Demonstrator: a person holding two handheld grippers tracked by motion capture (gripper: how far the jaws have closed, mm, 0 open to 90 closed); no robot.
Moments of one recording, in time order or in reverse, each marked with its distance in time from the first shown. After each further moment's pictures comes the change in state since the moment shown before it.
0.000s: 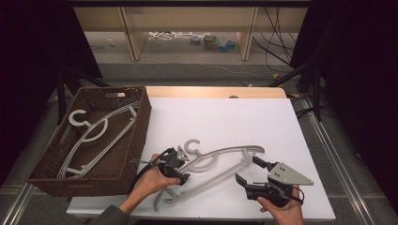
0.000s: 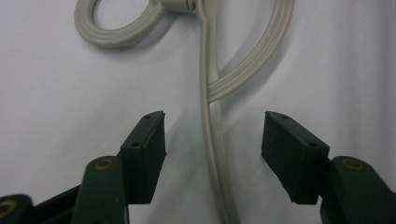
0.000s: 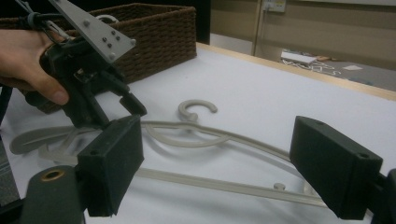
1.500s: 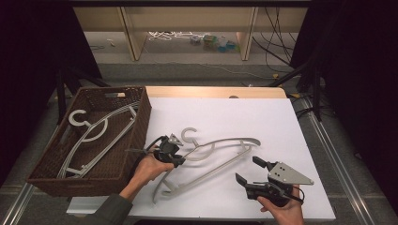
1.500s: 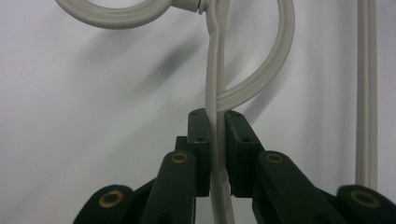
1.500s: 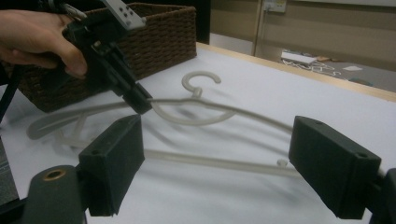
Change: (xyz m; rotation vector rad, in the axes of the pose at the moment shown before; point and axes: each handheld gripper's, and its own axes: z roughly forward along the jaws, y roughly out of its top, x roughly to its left) left arm 0.037 0.010 -0.011 -0.076 -0.079 -0.136; right arm -0.001 0.001 -0.001 0.013 -0.014 -0.011
